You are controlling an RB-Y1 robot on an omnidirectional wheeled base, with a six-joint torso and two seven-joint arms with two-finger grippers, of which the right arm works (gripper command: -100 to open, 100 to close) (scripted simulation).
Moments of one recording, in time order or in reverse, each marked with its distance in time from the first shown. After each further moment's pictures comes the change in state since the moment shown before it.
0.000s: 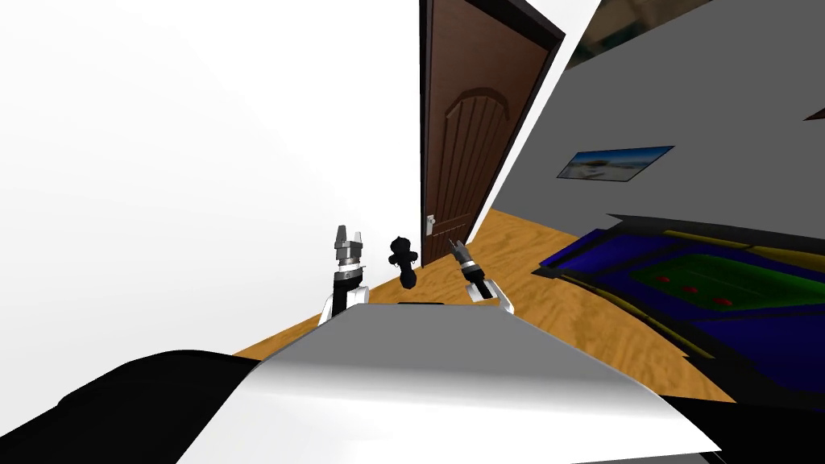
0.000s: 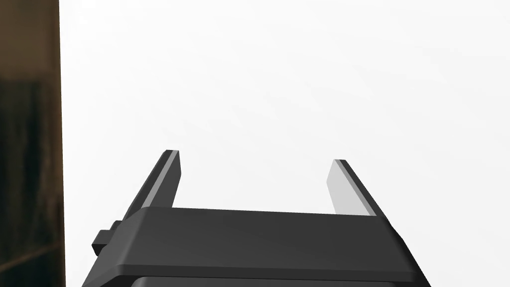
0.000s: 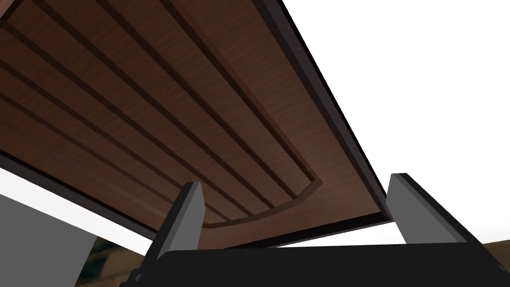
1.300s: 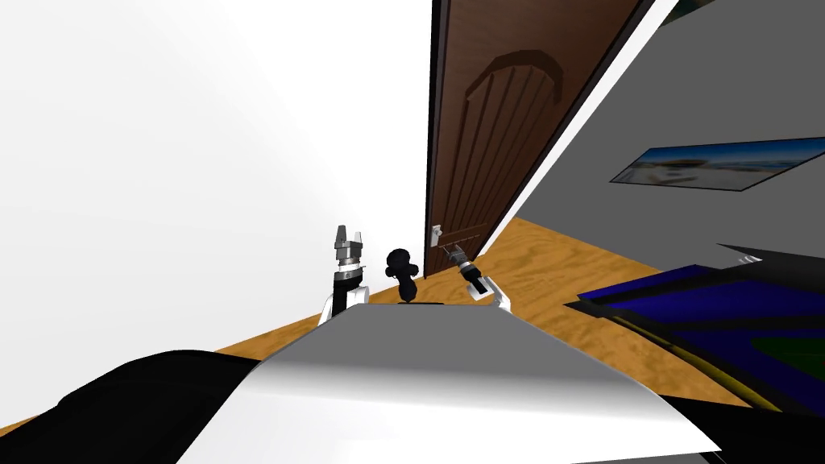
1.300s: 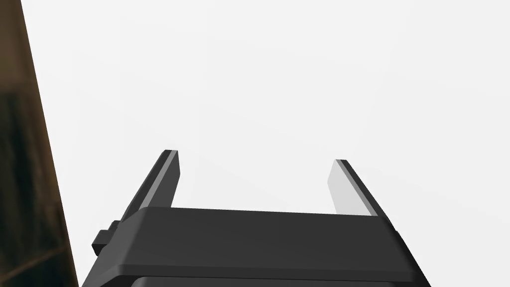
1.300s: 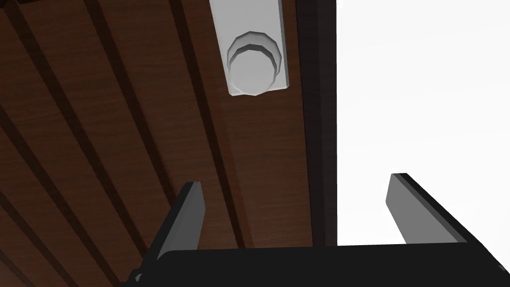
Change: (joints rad) arm -0.114 -0.061 0.017 0.245 0.181 0.031 0.242
